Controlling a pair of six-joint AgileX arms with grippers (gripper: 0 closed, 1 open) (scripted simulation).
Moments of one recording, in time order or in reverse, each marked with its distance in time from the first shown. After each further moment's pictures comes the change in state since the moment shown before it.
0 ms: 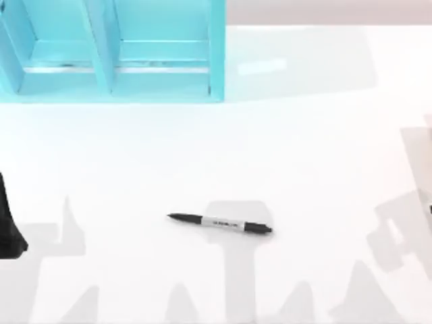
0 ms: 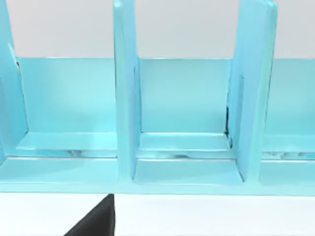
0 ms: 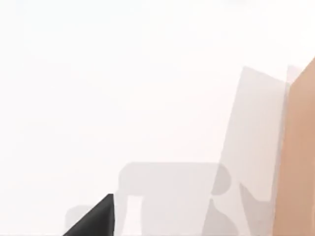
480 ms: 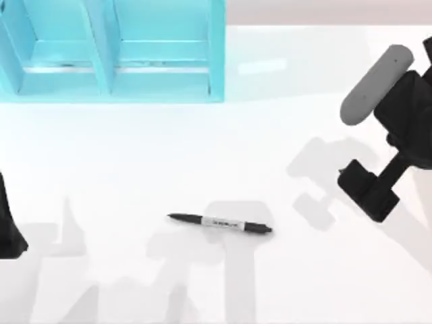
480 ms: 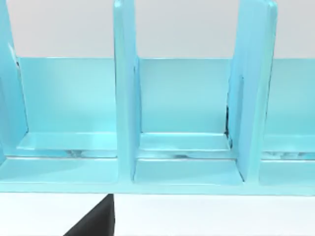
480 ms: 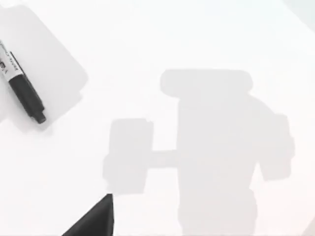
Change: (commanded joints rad) left arm 0.000 0.000 0.000 0.000 0.000 0.000; right arm 0.307 0.671 0.652 -0.321 0.034 -0.159
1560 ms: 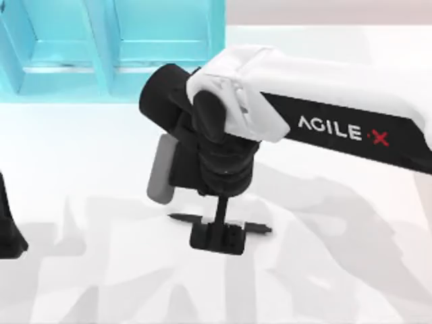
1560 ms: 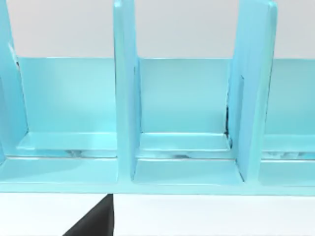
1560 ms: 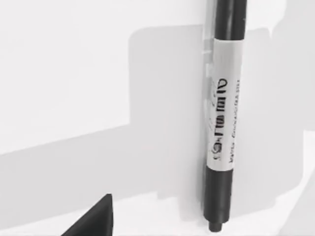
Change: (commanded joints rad) left arm 0.000 0.000 0.000 0.000 0.000 0.000; right arm 0.334 0.903 0.747 -0.435 0.081 -0.129
